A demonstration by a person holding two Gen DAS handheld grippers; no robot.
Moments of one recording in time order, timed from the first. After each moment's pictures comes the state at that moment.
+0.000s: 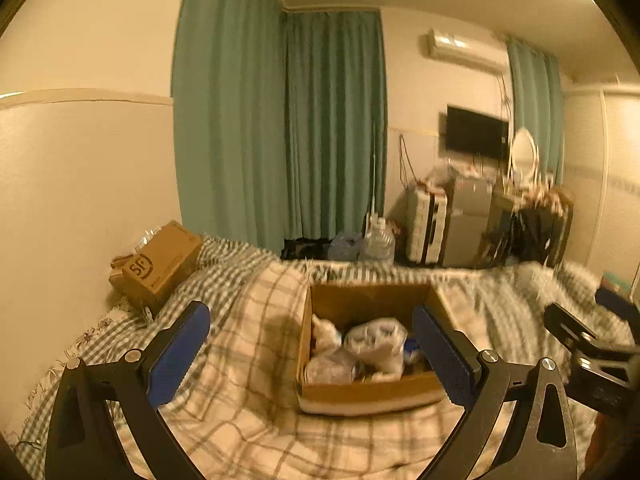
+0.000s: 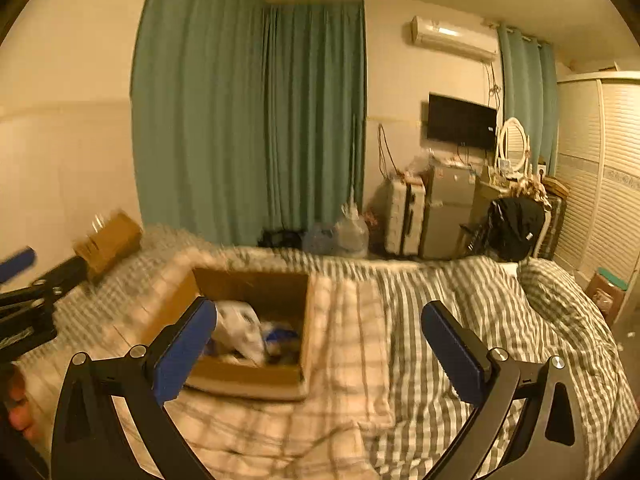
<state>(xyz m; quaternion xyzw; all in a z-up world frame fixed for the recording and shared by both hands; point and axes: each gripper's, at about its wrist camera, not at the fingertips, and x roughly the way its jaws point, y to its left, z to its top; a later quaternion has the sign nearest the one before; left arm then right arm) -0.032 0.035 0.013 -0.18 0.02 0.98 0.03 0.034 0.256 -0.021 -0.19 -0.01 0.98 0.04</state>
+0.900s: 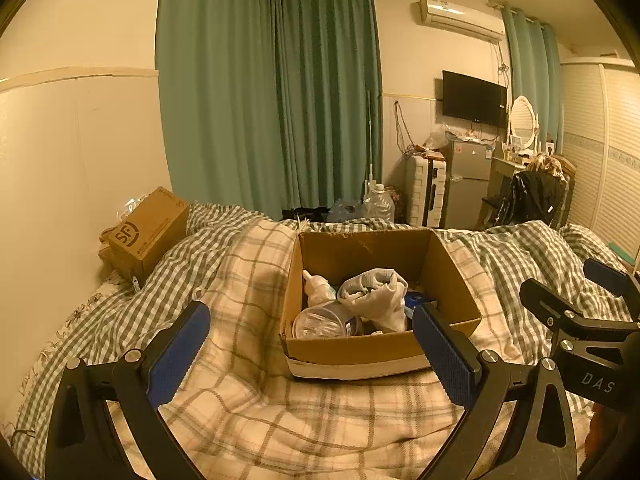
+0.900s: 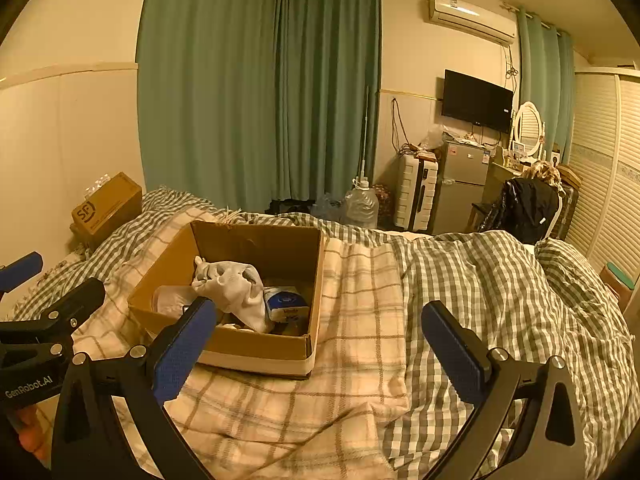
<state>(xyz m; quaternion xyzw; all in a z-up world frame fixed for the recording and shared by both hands) -0.042 0.049 -0.023 -0.23 0.04 0.97 0.03 0.013 0.254 -0.053 -0.23 -0.01 0.97 0.02</state>
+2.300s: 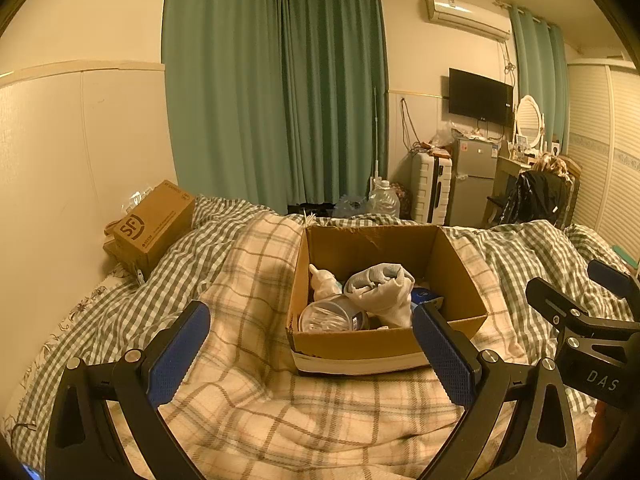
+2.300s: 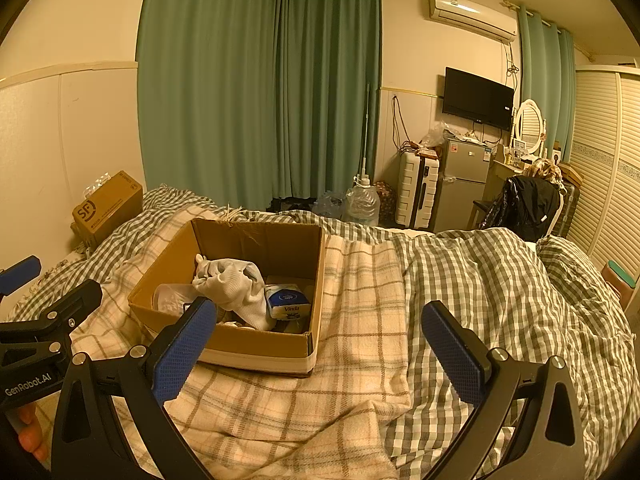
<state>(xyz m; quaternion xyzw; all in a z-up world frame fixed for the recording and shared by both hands) -0.043 0.042 -0.027 -0.24 0.03 0.97 0.02 0.013 0.253 -0.054 -0.24 -0.01 0.97 0.02</state>
